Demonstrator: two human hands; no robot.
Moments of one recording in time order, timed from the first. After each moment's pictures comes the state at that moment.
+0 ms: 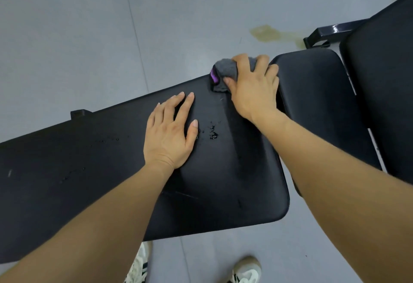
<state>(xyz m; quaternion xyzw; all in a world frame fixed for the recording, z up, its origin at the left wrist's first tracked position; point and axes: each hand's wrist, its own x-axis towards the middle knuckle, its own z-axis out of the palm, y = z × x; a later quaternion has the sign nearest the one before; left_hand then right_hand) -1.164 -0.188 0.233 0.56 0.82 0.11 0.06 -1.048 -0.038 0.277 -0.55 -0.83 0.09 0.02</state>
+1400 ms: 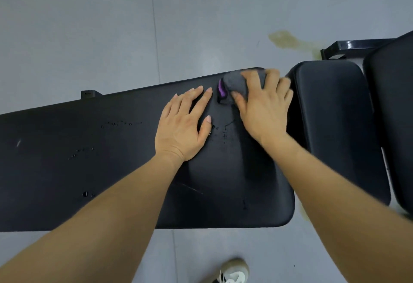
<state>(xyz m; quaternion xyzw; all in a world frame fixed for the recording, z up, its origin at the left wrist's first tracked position) -1.165 -0.190 0.229 0.57 0.81 0.15 0.05 -1.038 -0.071 0.263 -0.47 -0.88 0.02 0.08</state>
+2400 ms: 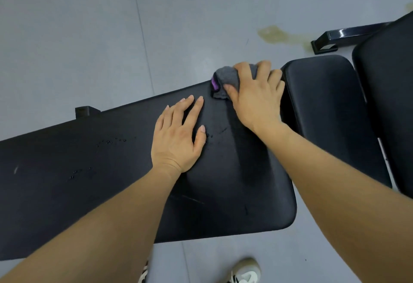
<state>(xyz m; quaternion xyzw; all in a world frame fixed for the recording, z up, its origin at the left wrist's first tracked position) -1.164 -0.189 0.228 0.56 0.81 0.14 0.05 -1.054 -0.050 0.272 -0.52 -0.85 0.03 0.02</state>
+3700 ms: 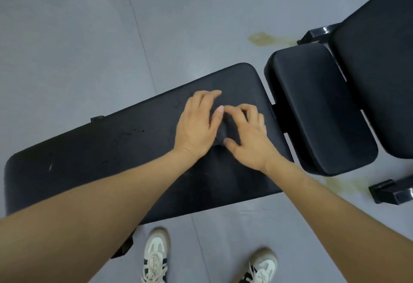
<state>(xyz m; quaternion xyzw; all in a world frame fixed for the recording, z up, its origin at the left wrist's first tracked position) -1.148 -0.199 0.287 0.56 0.74 0.32 0.19 -1.007 -0.163 0.301 -0.46 -0.84 0.30 0.03</state>
